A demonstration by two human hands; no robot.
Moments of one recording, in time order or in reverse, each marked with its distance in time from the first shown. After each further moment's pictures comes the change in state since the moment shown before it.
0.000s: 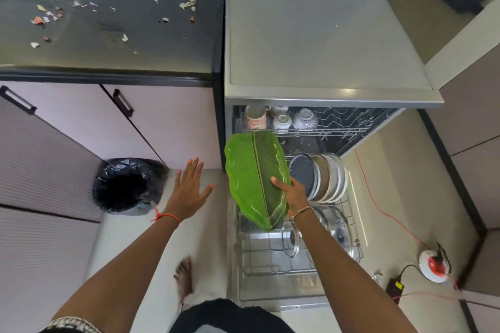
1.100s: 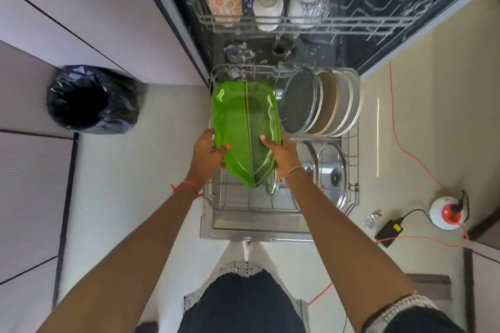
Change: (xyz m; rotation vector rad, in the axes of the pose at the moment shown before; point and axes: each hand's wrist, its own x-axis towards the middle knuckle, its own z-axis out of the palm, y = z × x) left_hand 0.018 0.129 0.203 -0.922 -0.043 -0.557; right_hand 0.123 0.099 -0.124 -0.087 -0.115 0.168
